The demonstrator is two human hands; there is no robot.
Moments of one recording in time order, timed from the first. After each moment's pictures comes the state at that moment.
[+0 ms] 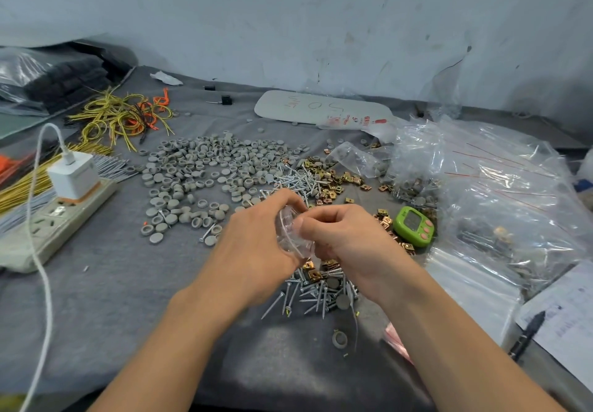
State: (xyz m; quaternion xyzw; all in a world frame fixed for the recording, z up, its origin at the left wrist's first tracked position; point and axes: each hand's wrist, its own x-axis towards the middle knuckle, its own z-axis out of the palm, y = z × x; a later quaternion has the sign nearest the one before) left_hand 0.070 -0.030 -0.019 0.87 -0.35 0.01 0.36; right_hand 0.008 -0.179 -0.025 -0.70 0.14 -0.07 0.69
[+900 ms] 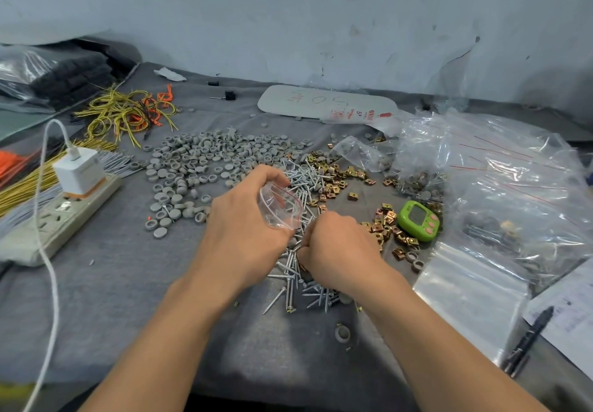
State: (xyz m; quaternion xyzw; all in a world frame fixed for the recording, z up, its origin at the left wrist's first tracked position) left_hand 0.078 -0.024 -0.019 0.85 -0.28 0.07 0.43; right_hand 0.023 -0.162 -0.035 -0.96 0.25 0.02 0.15
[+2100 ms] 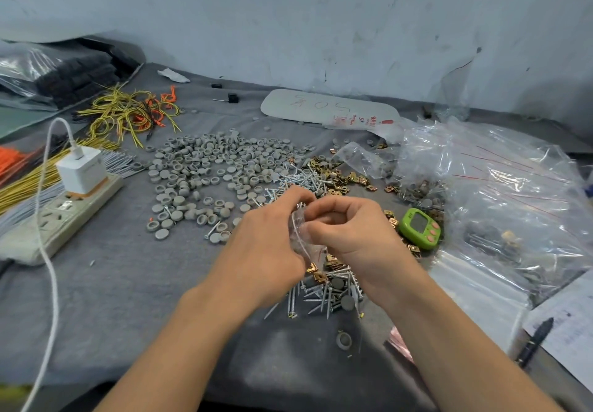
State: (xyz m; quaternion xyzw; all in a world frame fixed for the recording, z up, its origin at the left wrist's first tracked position) left_hand 0.067 -0.033 -0.020 0.86 -0.36 0.01 0.36; right_hand 0.001 -0.172 -0.015 -0.68 0.12 -0.13 0.71
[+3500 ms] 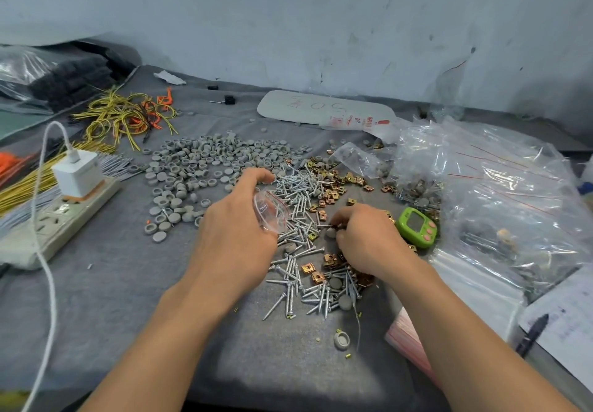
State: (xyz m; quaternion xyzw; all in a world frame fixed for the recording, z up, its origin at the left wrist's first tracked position) left_hand 0.080 -0.023 -0.018 0.88 -0.24 0.07 0.39; right_hand 0.018 -0.210 -0.026 -0.95 0.25 -0.02 0.19
